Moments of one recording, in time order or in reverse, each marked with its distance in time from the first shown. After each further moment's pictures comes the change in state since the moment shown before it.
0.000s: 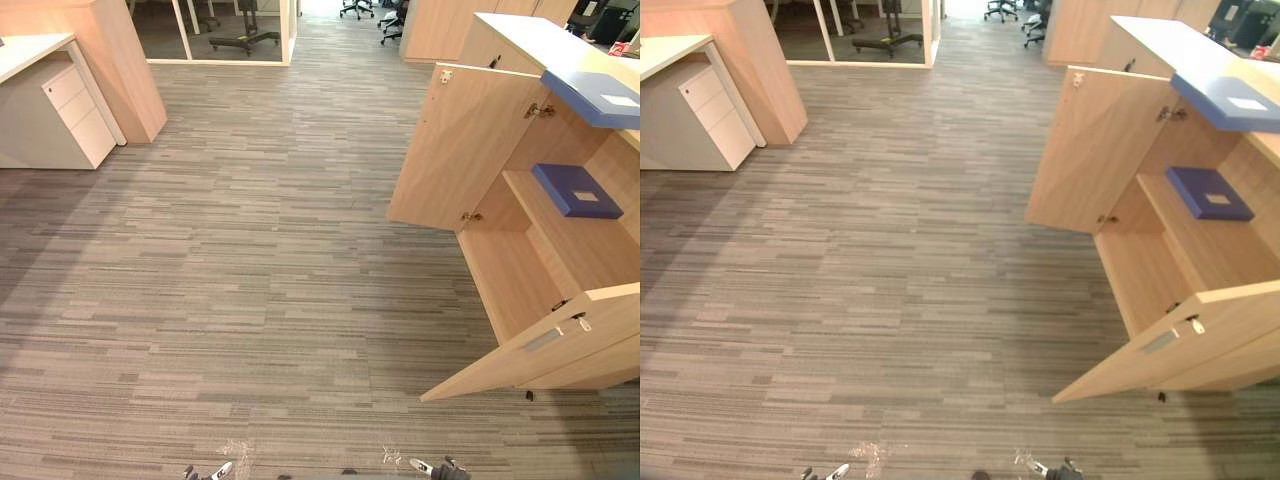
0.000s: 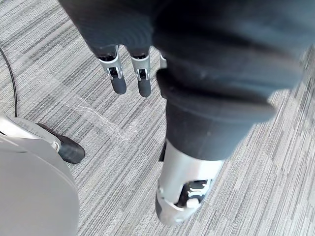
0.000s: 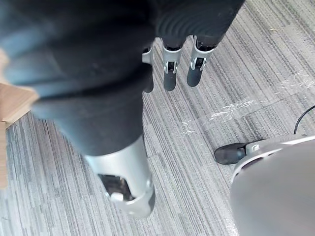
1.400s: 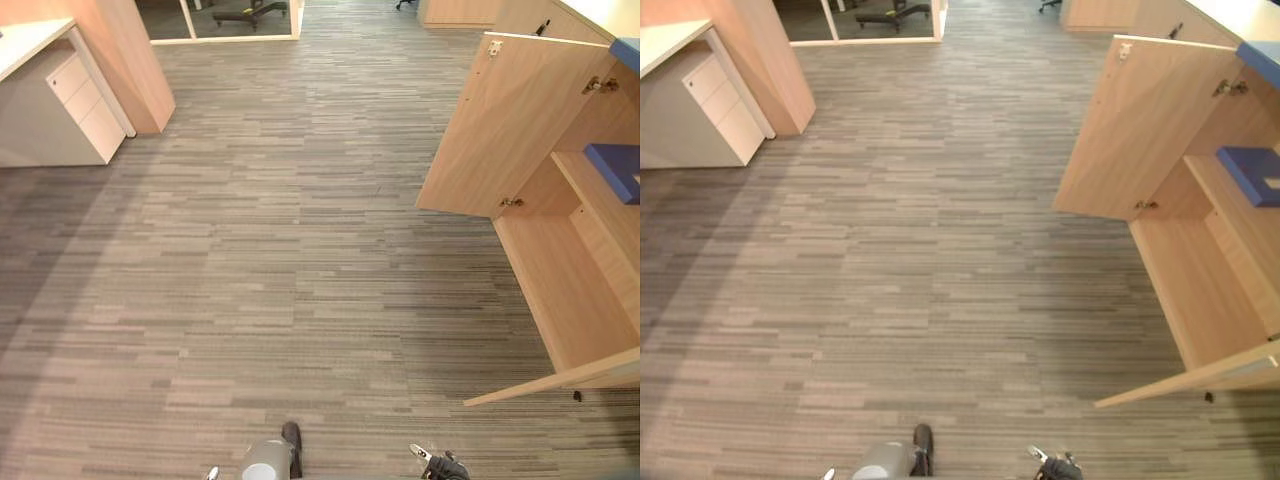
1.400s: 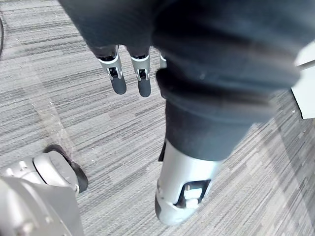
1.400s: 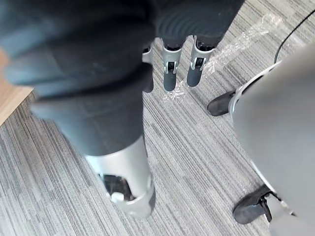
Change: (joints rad) left arm 0.021 -0.111 0.196 -0.017 -0.244 -0.065 0.051; right arm -0.055 0.034 -0.139 0.045 0.061 -0.004 -0.036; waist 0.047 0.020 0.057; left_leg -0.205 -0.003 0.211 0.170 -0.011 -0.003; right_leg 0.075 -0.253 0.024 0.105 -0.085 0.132
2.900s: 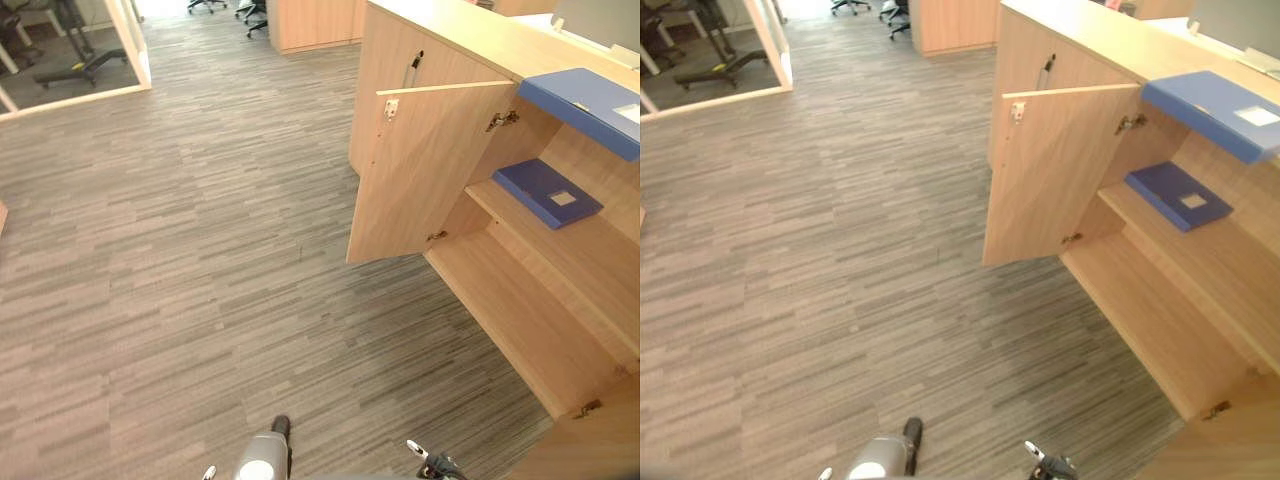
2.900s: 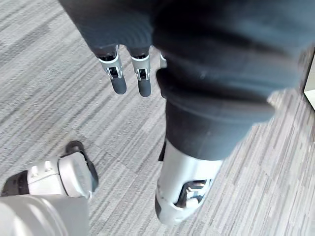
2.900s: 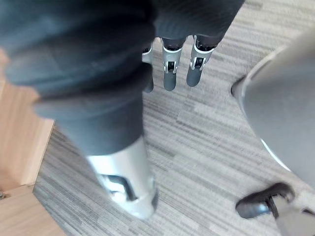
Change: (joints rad) left arm -0.022 0.031 0.046 0.060 0.027 0.019 -0.028; right arm -0.040 0.004 -0.101 0.045 0.011 0.009 0.032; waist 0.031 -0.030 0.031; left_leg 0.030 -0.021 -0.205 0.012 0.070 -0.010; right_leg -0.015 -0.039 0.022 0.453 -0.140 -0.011
